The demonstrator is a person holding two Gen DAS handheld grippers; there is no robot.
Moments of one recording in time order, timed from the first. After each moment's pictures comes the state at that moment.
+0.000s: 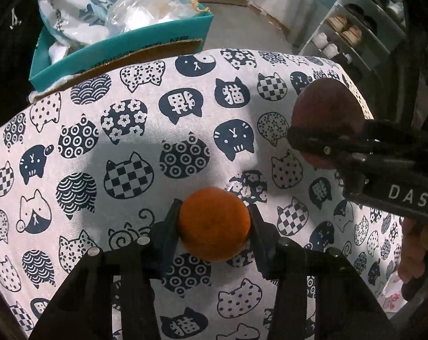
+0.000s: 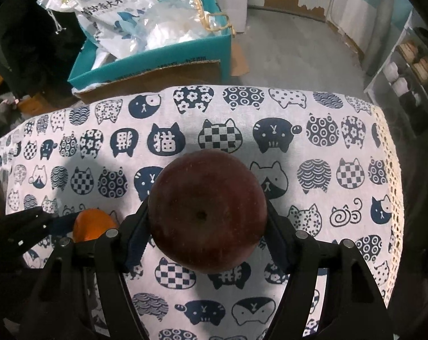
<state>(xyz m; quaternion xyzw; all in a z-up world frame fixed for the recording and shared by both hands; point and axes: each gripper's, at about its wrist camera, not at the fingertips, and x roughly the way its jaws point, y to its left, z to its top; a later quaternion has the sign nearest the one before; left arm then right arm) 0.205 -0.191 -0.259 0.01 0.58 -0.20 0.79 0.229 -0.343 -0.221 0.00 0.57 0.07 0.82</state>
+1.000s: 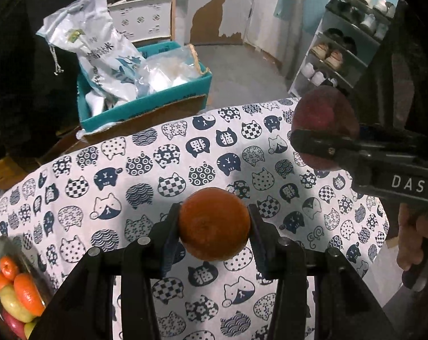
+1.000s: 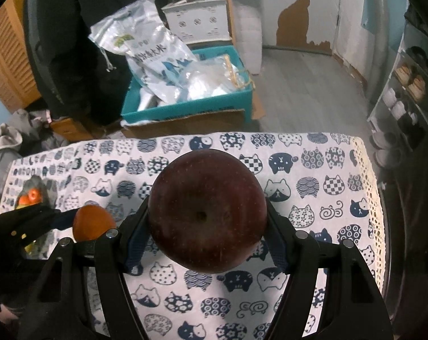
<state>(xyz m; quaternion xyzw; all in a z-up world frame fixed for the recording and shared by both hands) 0.144 -0.151 -0.157 0.02 0.49 -0.19 0.85 0.169 -0.320 -0.125 0.02 0.48 0.11 0.87</state>
